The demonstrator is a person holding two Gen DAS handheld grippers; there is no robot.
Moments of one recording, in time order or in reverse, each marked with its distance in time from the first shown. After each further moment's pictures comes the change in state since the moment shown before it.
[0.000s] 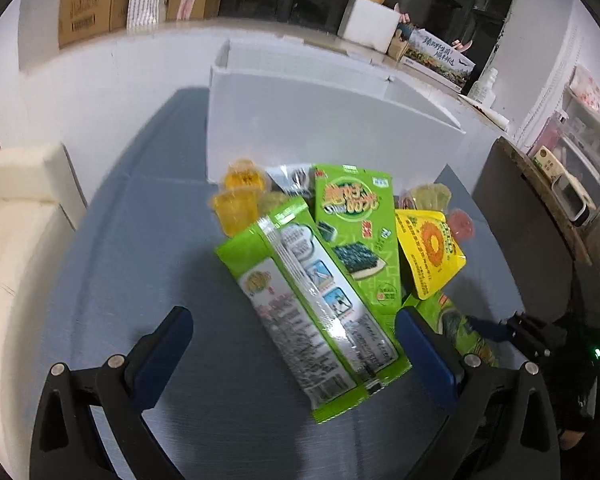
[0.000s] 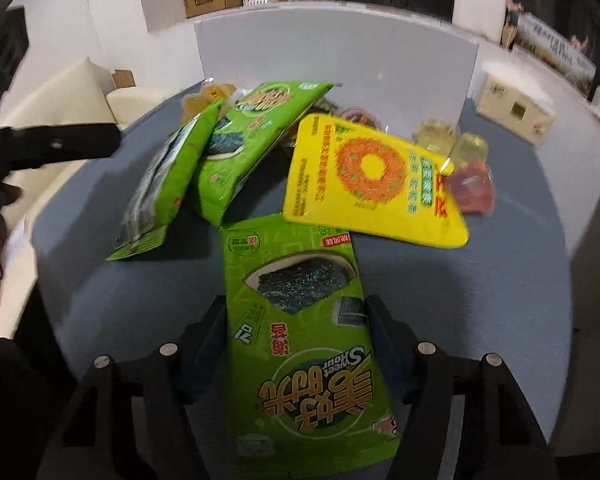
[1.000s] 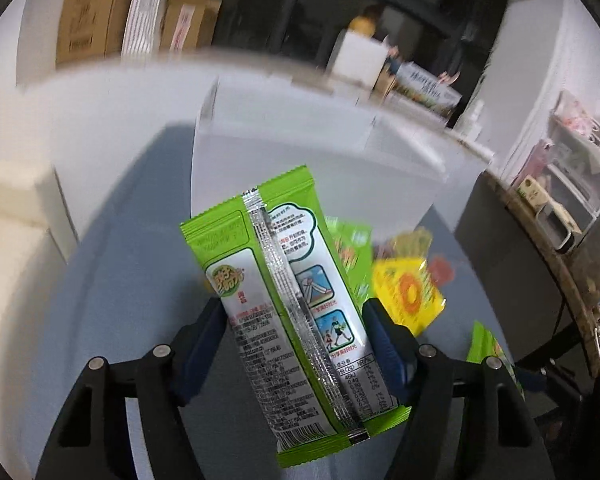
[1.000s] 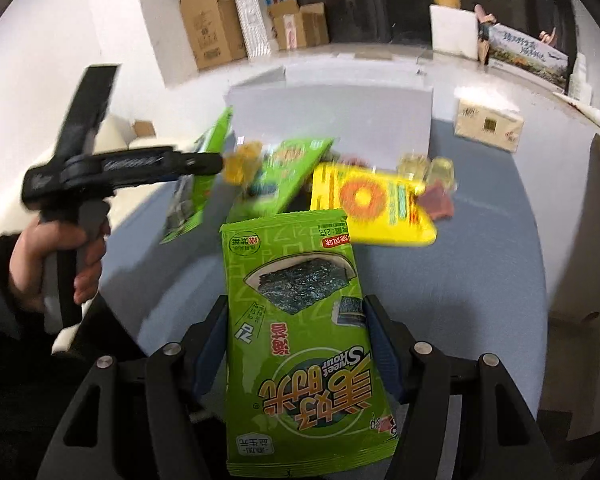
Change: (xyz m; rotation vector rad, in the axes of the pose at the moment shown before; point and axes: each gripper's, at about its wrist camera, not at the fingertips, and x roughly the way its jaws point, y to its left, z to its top) left arm -0.013 -0.014 0.029 0.019 -0.154 -0.048; right arm -0.085 0.003 -0.017 0.086 -0.176 0.060
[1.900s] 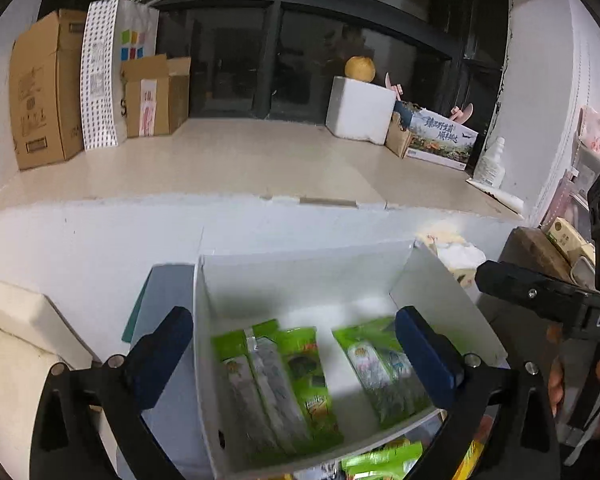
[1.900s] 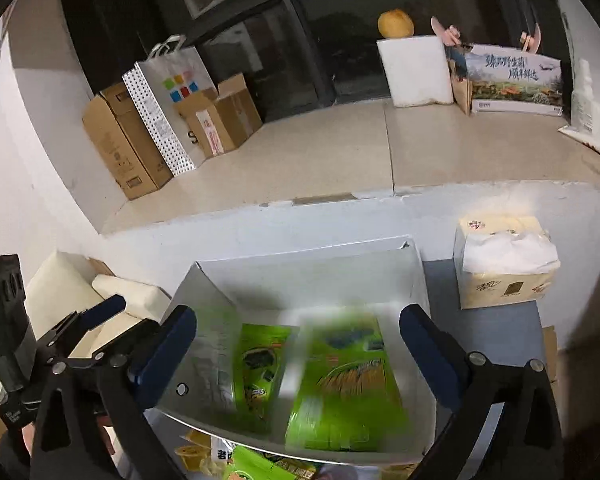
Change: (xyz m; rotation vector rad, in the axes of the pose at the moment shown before) left arm 0.077 0.023 0.199 0.128 -0.081 0.046; right arm 0.092 -0.101 0.277 0.260 -0.160 -0.048
